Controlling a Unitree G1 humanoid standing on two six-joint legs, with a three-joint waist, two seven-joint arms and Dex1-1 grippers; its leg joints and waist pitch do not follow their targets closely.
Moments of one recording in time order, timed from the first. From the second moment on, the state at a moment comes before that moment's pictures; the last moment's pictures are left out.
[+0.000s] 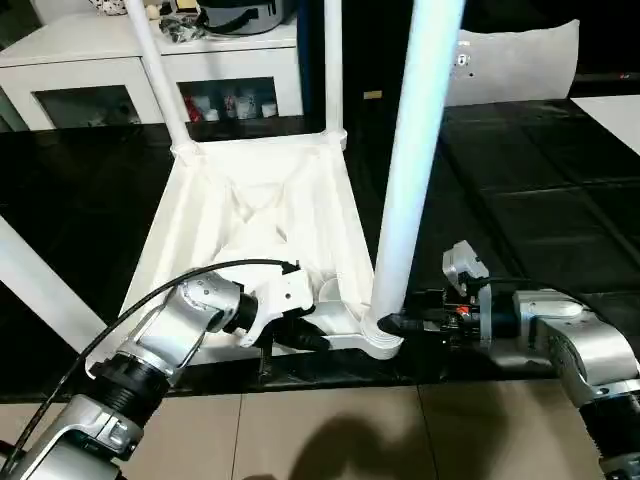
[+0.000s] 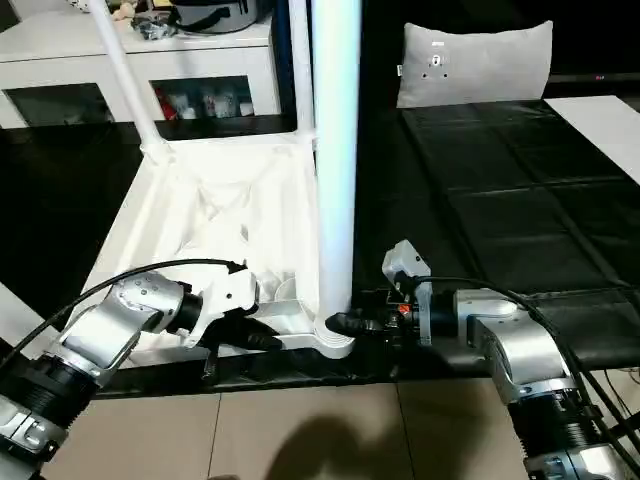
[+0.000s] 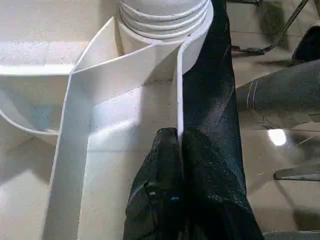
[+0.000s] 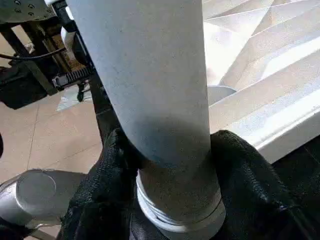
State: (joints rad) left arm -0.50 0.44 -0.42 0.31 -0.01 0.26 -1.24; right arm -0.33 -0.51 0.13 0.18 0.32 0.43 1.22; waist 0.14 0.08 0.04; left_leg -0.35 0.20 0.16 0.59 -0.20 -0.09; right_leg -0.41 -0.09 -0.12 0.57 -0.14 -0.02
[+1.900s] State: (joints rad) left arm -0.48 0.40 -0.40 0.32 -0.01 0.25 -1.18; right arm -0.31 -0.48 0.09 0.20 0.32 0.38 1.15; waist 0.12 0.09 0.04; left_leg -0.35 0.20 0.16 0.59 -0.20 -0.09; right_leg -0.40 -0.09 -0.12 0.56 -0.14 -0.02
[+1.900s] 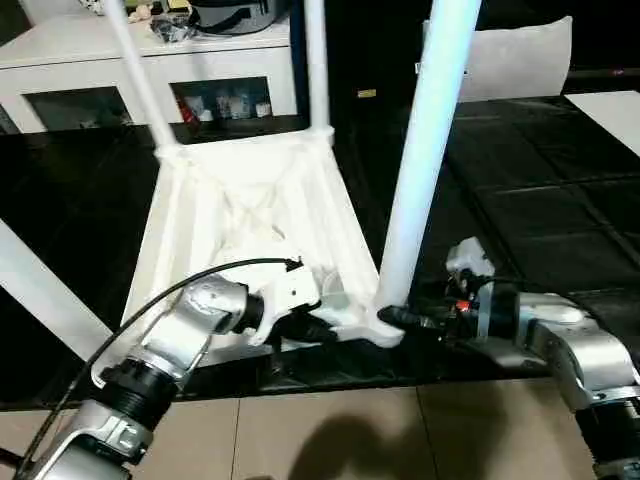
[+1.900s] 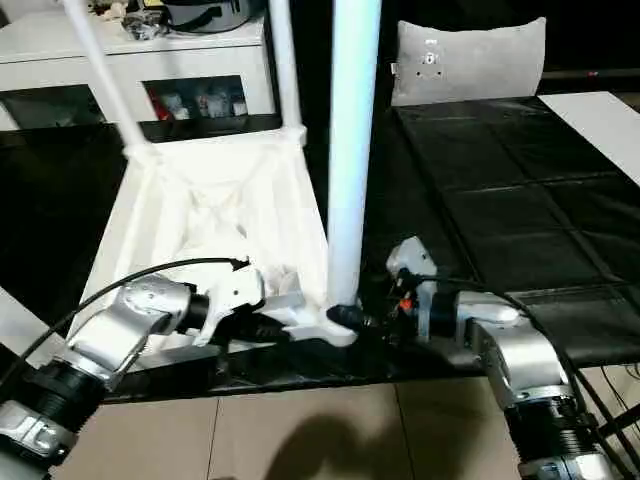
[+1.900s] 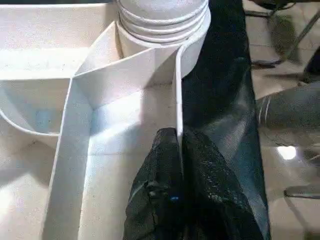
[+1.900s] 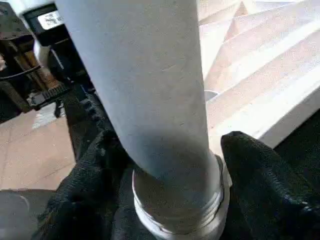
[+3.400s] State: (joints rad) left arm -0.49 0.26 -0.35 0.33 0.01 0.37 -0.94; right arm -0.31 -0.34 0.04 0.17 0.23 0.44 0.78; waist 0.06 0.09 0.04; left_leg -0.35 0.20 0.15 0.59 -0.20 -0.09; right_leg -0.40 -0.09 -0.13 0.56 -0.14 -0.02
